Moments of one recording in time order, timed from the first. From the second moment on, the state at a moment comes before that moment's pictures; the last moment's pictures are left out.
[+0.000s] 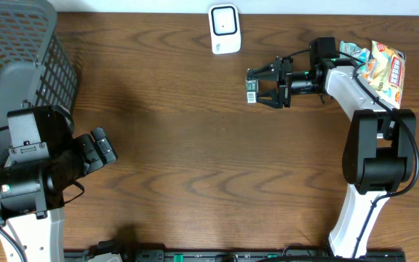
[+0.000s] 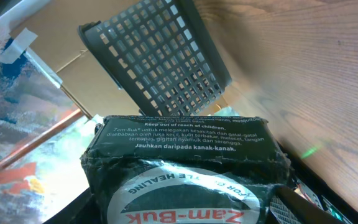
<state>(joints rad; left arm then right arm) 0.19 1.02 1.25 -1.31 0.06 -0.28 0.04 2.15 1.55 -0.72 -1.43 0.78</state>
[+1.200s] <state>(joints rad) 0.19 1.02 1.25 -1.31 0.06 -0.28 0.31 2.15 1.57 -0.46 -0.49 0.77</state>
